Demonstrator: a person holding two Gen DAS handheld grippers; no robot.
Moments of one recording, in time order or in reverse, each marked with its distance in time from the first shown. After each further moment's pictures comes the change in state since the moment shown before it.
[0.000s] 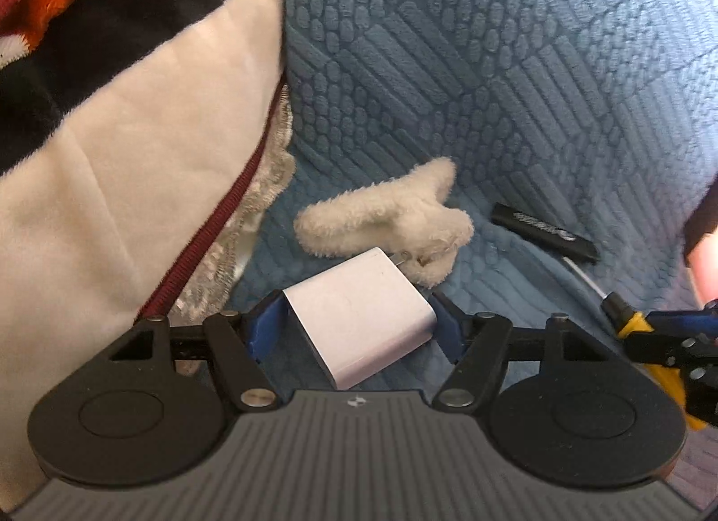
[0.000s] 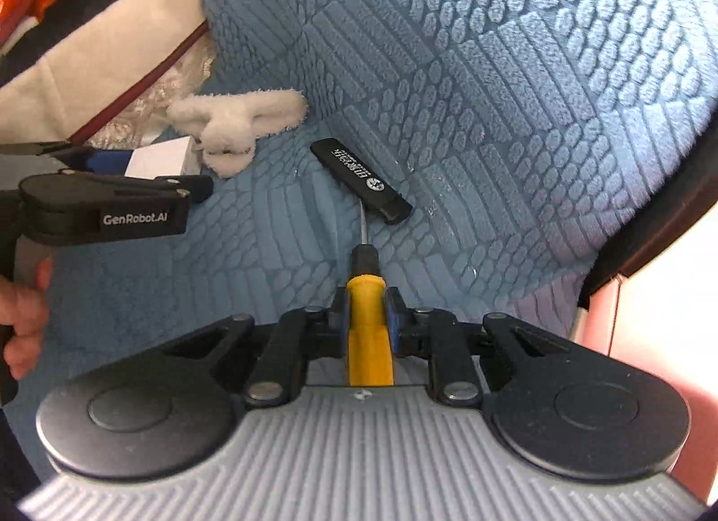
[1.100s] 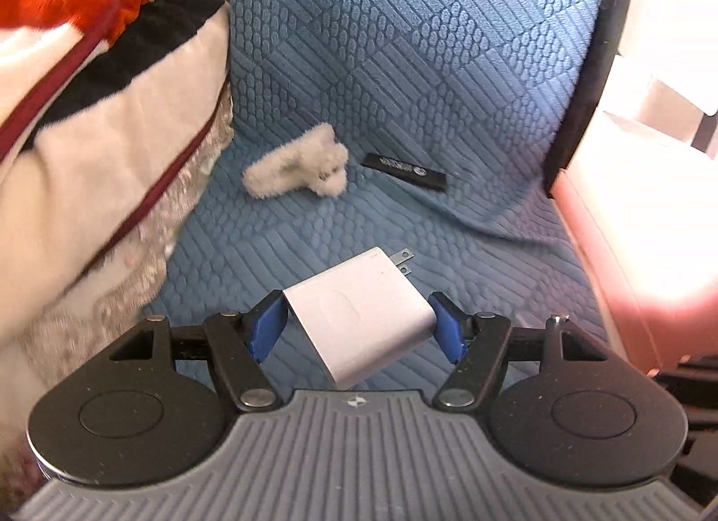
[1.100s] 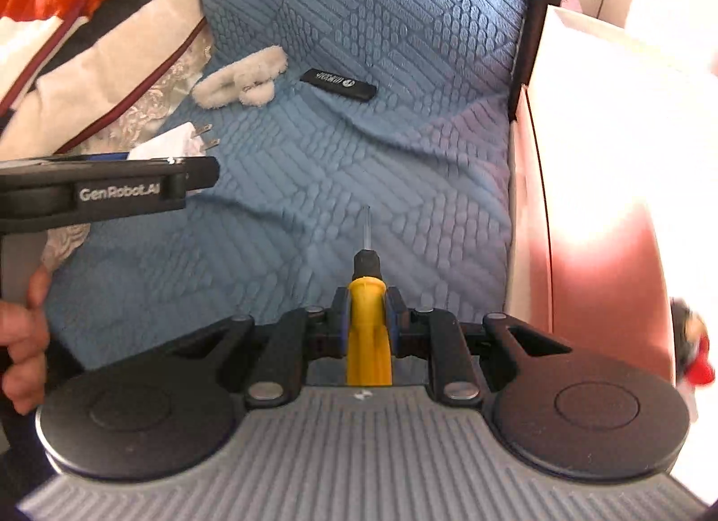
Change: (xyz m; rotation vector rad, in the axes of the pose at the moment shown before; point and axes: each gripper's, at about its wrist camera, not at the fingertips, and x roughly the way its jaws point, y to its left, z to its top) left arm -0.116 -0.017 -0.069 0.055 -0.027 -0.169; right arm -0.088 0.028 -0.115 0.263 -0.036 -0.062
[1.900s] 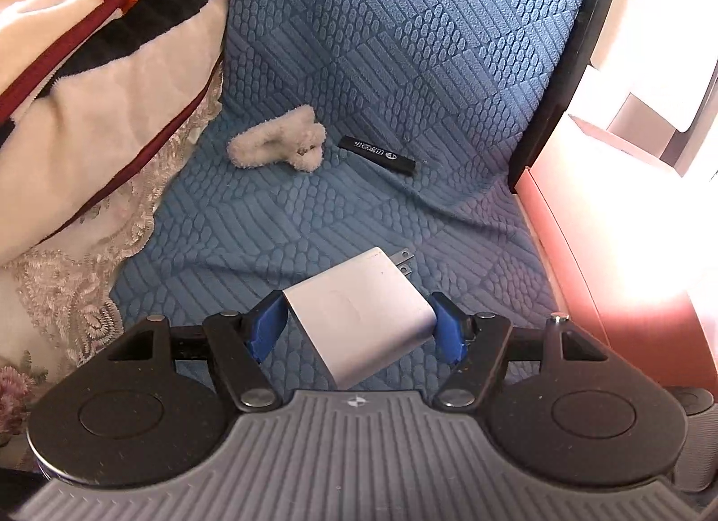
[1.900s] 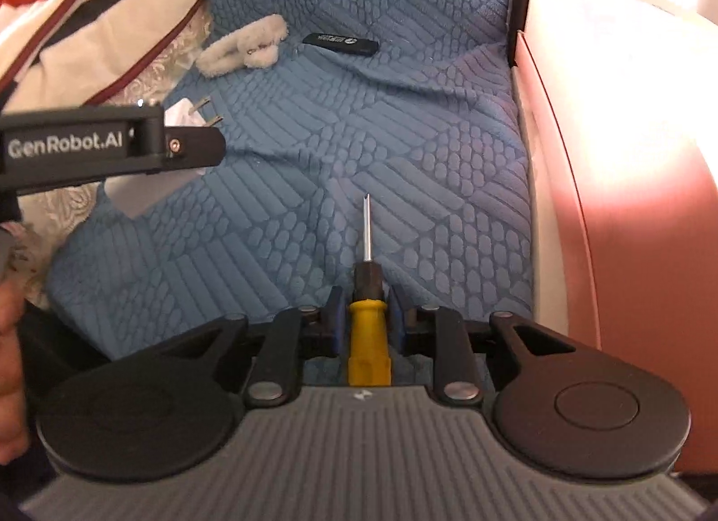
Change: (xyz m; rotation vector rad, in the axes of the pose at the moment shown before) left arm -0.022 0.006 -0.014 -0.067 0.013 -0.087; right arm 0.013 0.017 -0.030 0.027 0.008 -0.022
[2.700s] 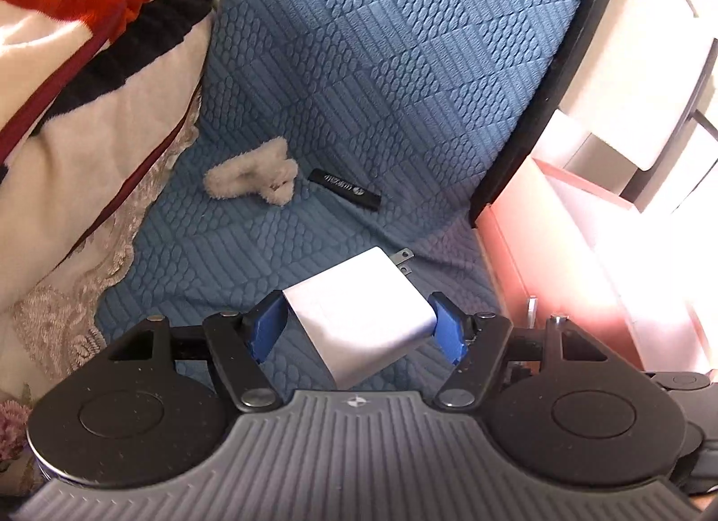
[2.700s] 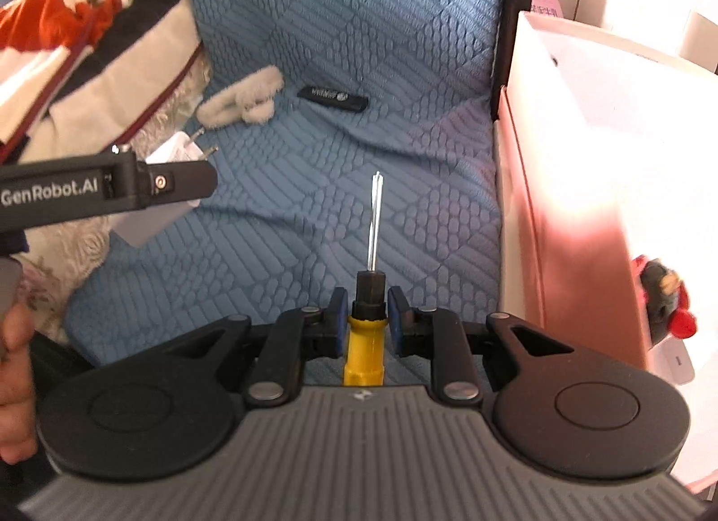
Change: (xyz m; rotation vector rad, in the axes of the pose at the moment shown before) left arm -0.018 0.004 0.021 -0.037 -0.035 -0.116; right arm -0.039 -0.016 0.031 0.035 -0.045 0.016
